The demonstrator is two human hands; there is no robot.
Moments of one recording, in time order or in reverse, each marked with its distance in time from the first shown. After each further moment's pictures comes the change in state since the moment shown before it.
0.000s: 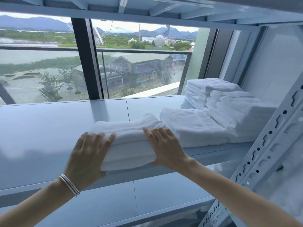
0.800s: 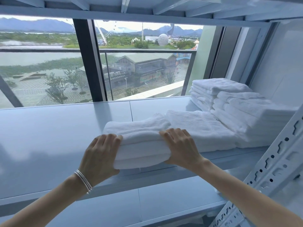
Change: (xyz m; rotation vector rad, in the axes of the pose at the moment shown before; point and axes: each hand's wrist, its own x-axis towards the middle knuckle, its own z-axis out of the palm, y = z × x) left_hand 0.034 0.005 0.014 -0.107 0.112 0.043; right_hand 0.001 0.039 0.013 0.039 -0.012 0.091
